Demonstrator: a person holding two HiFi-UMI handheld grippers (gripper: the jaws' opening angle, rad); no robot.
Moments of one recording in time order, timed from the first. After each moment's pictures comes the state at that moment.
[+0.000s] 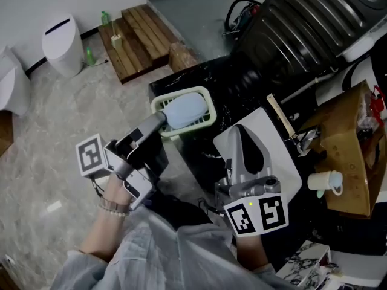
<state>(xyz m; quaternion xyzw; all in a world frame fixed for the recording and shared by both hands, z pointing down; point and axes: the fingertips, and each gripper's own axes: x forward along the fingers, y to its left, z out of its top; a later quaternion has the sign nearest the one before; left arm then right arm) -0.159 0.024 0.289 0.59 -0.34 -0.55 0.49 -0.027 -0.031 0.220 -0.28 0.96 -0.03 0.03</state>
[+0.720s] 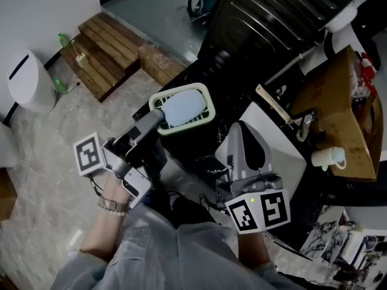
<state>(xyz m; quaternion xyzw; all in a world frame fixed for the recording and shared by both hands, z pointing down) -0.219 -0.089 0.287 0.62 -0.26 -0.48 0.56 -0.074 -0.111 0.217 -0.41 0.91 -0.04 0.02</state>
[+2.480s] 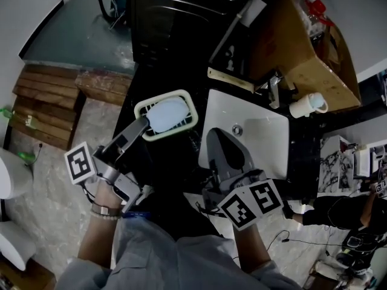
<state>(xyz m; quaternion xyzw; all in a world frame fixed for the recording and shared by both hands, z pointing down) -0.172 -0.218 0.322 0.66 -0.12 -0.33 0.66 -0.037 -0.176 0.274 -0.57 0.81 -0.16 0.02</state>
